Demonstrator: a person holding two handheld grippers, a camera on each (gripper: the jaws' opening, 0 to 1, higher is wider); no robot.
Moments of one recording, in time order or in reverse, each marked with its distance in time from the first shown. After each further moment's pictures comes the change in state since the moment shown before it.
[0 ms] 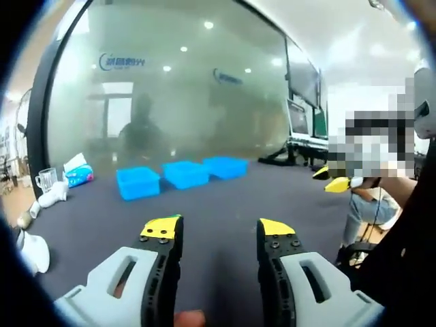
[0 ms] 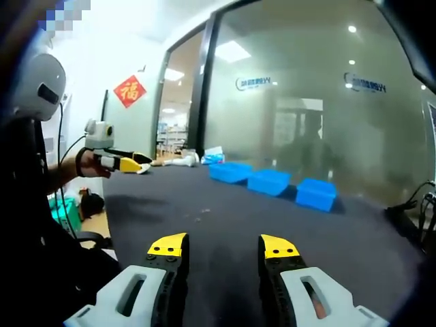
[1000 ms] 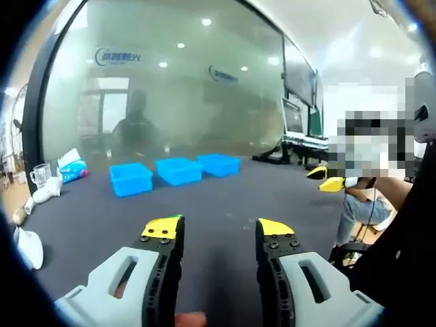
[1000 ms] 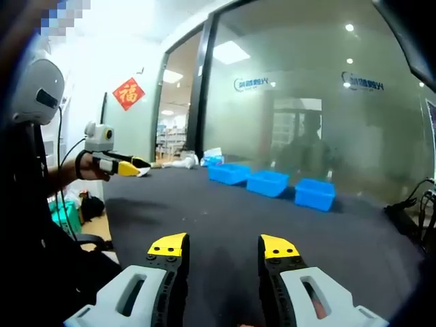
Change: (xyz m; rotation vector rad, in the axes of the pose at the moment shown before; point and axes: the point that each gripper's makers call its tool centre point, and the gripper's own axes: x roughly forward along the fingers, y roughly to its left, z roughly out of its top) left arm 0.000 -0.007 -0.003 -0.016 0.020 -0.029; right arm -0.003 -0.003 0.010 0.005 -0.060 -0.017
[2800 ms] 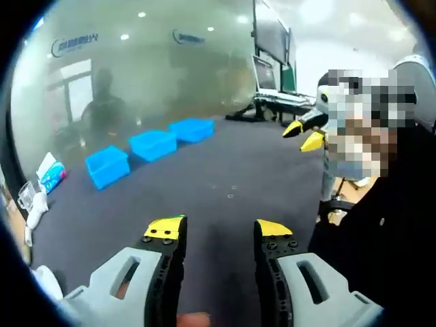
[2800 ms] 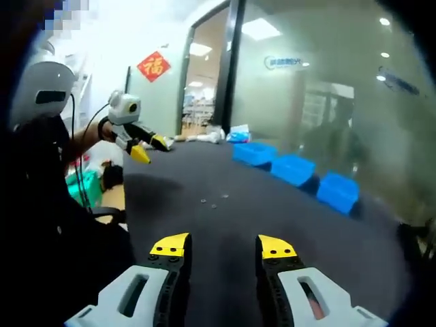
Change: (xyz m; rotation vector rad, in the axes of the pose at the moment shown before) left arm -0.005 -0.012 -0.020 0.126 0.283 -0.174; right arm 0.019 0.021 -0.003 -0.121 0.272 0.251
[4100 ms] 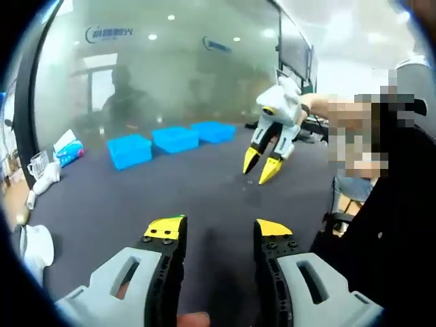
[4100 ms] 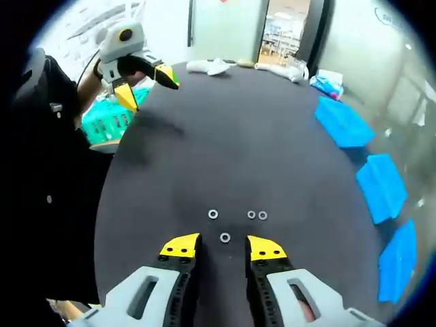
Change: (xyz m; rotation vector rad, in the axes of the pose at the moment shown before) left arm -0.022 0.017 -0.022 -0.124 -0.072 0.096; right arm 0.143 0.029 0.000 -0.285 0.457 0.413
